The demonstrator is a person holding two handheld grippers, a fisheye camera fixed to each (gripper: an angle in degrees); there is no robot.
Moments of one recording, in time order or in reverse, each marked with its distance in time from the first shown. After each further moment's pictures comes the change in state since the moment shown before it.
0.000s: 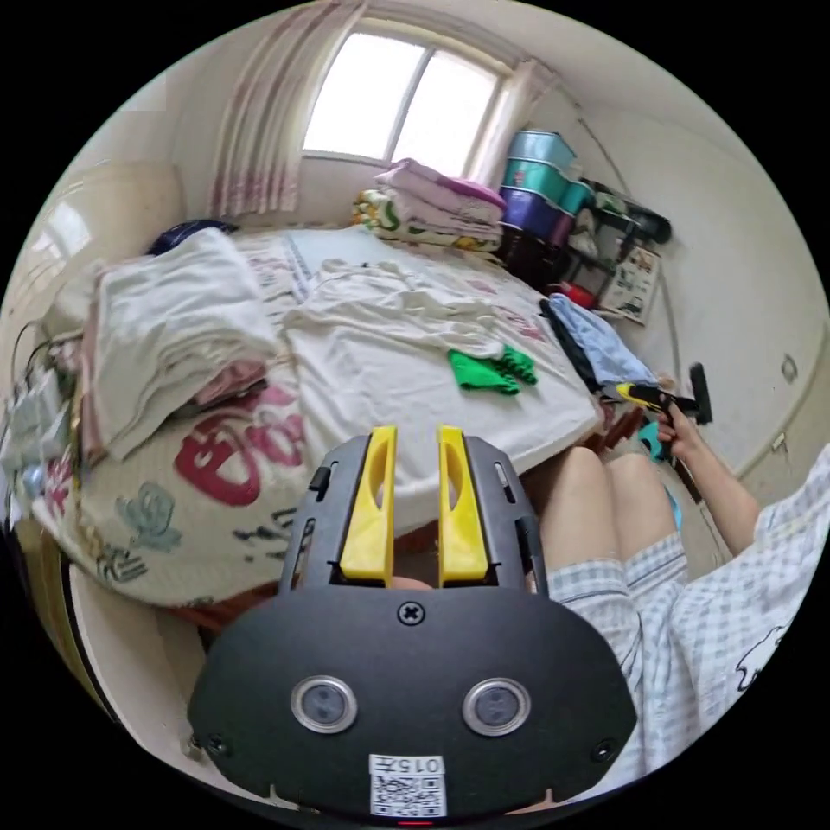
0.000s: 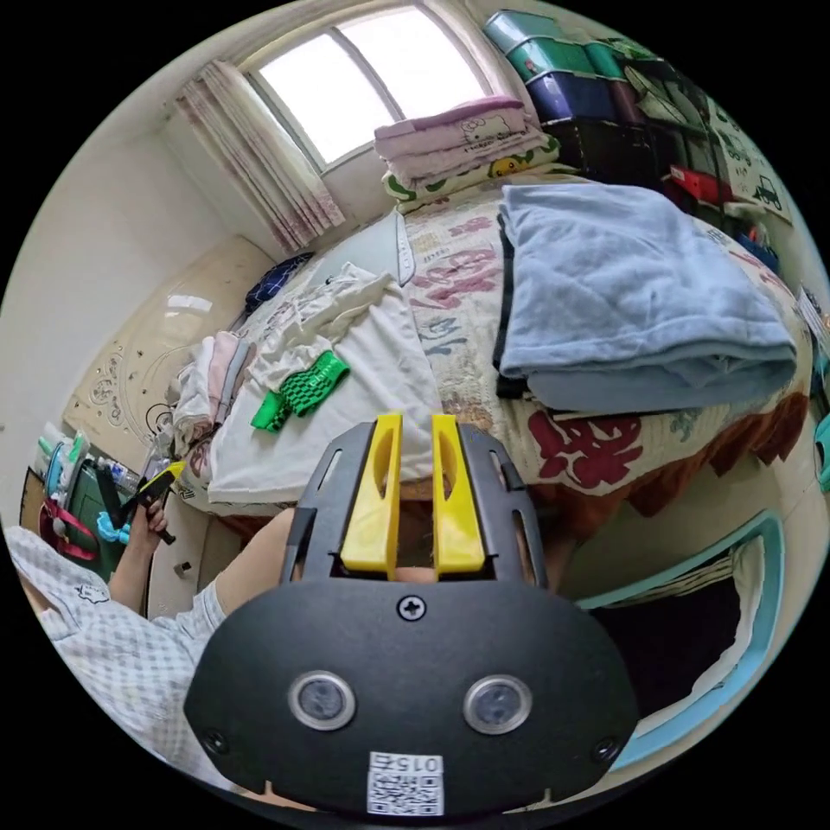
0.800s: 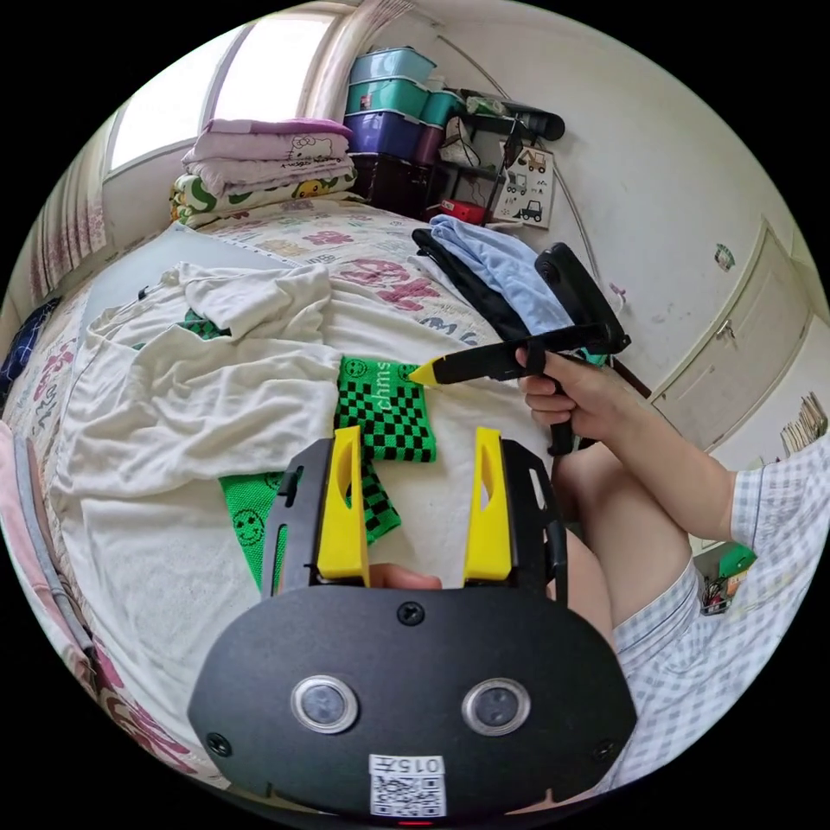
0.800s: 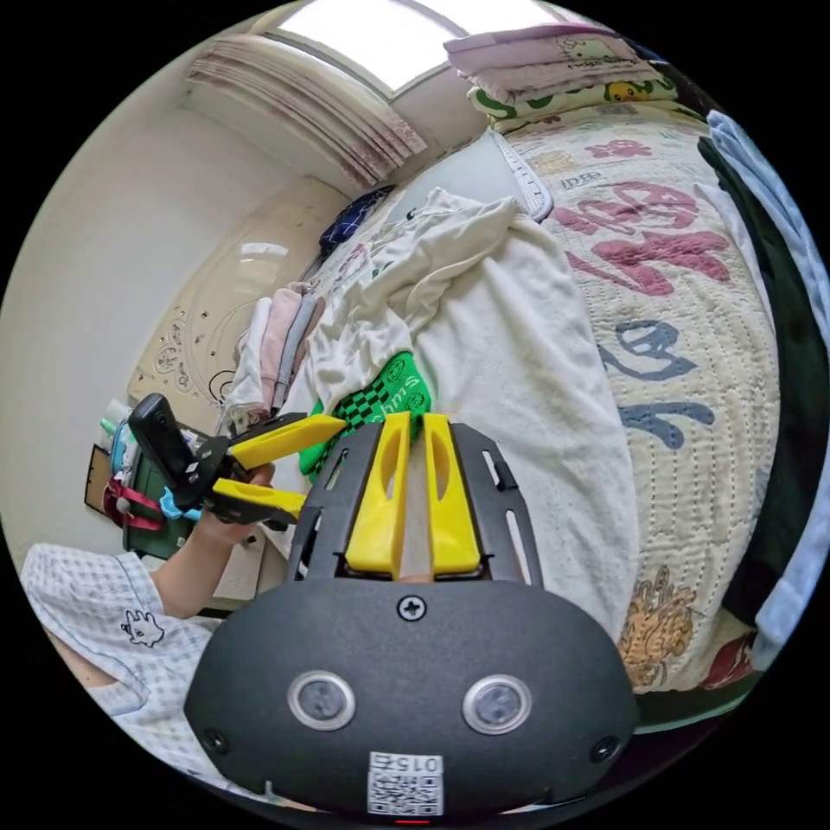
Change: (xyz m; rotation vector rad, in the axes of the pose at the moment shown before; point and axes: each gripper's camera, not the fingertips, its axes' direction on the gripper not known) left arm 0.179 -0.197 0.221 -0.198 0.220 0.289; right arm 0.029 -0.067 0.136 -0.258 -0.363 -0.073
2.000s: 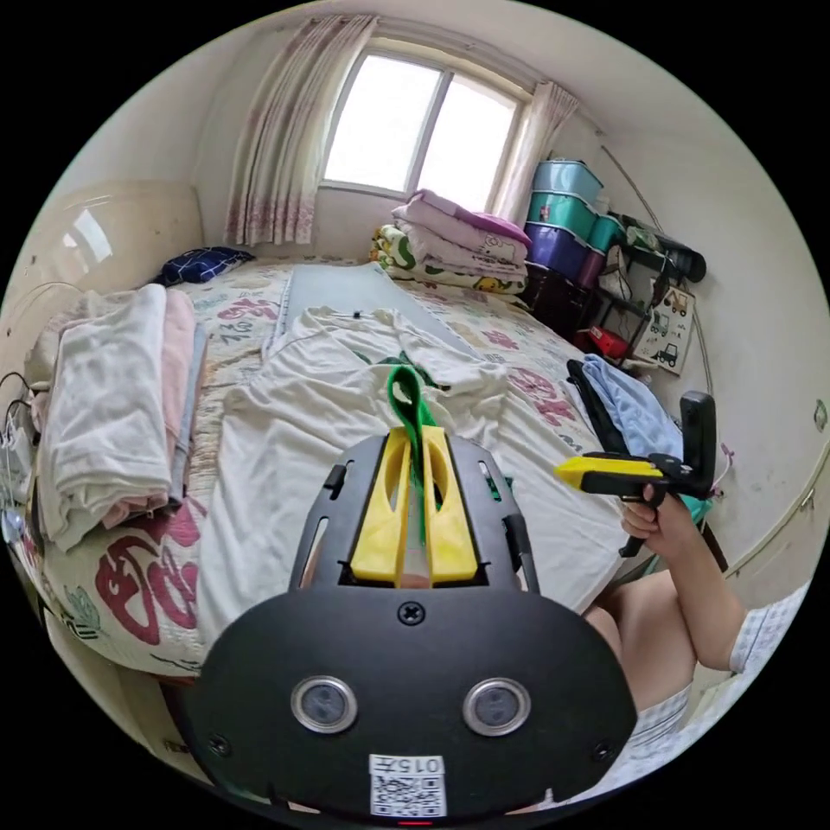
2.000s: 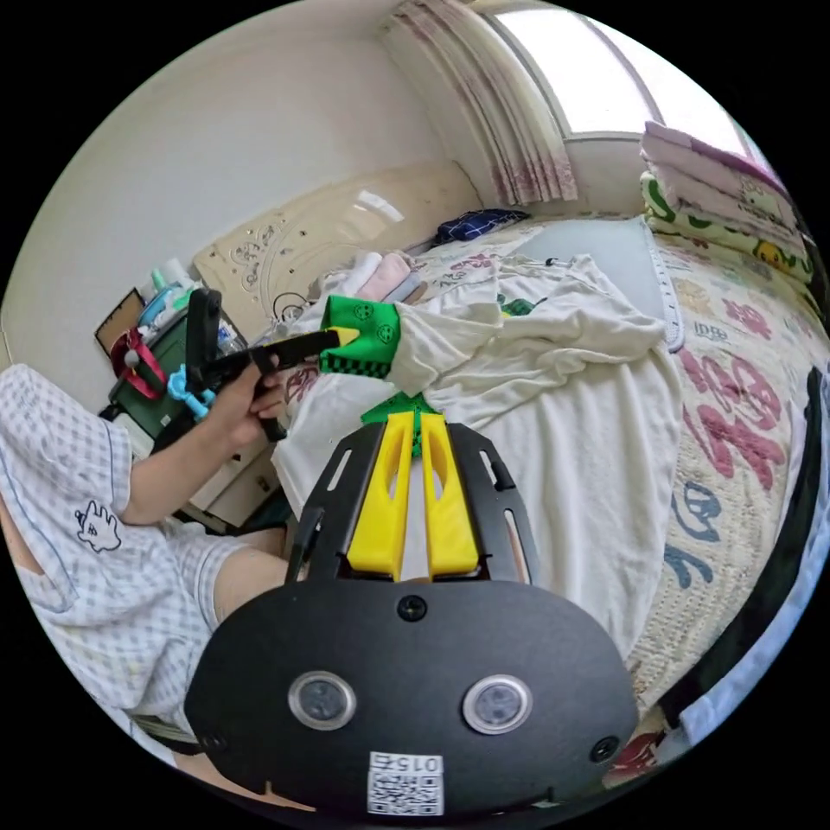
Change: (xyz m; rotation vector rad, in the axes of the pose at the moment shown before) left arm -0.023 0.106 -0.126 0.330 -0.370 -0.435; right arm -0.021 0.181 0.111 -0.013 0.013 -0.529
